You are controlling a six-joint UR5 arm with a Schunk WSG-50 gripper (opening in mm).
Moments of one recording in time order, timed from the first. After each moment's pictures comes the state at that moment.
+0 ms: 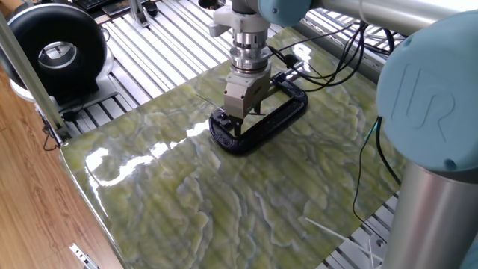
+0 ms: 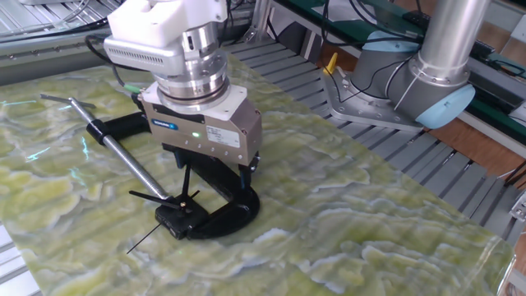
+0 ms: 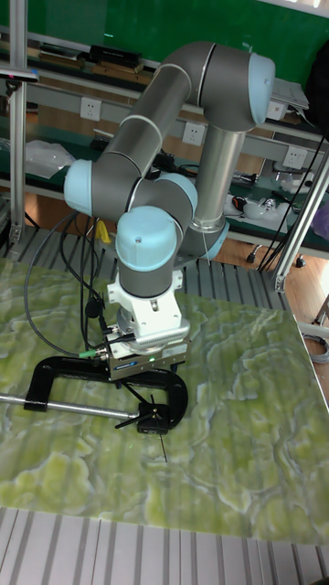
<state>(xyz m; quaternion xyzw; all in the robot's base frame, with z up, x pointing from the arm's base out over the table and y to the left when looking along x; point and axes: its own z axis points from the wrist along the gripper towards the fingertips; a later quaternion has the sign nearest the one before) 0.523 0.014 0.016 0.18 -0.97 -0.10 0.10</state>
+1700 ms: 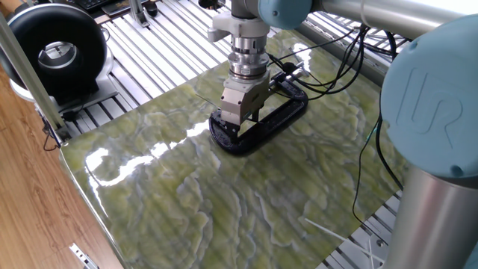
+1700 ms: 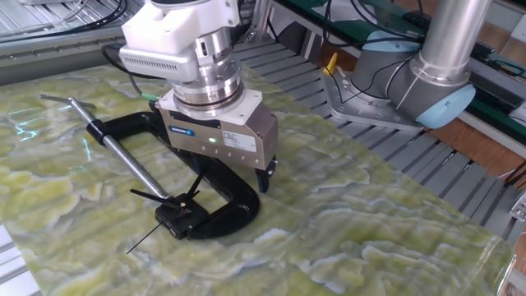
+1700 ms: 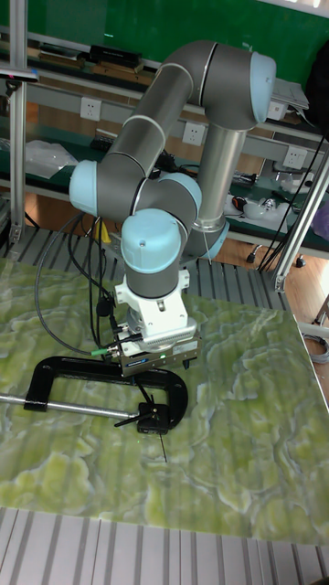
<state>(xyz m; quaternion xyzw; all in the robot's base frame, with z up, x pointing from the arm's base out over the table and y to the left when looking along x) 0.511 0.039 0.017 0.16 -0.97 -0.12 0.10</state>
